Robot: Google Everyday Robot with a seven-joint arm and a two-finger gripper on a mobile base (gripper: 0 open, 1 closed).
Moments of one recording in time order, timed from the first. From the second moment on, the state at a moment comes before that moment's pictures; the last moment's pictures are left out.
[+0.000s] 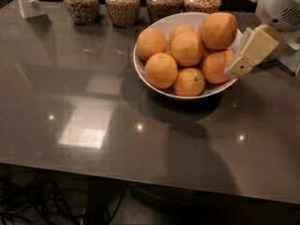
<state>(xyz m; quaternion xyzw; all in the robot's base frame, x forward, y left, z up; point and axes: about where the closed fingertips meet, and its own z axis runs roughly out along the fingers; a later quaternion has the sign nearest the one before) 0.520 -0.187 1.020 -0.56 0.76 -0.05 0.33</state>
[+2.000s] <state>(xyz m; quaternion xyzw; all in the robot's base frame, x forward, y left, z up) 0.598 -0.187 0.986 -0.53 0.76 -0.04 0.38</state>
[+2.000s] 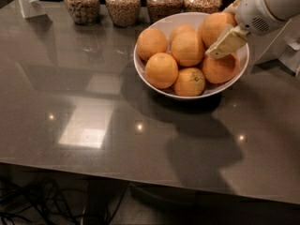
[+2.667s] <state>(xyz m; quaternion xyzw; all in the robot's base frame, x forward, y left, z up) 0.605 -0.182 0.990 -0.53 0.75 -0.04 0.39</state>
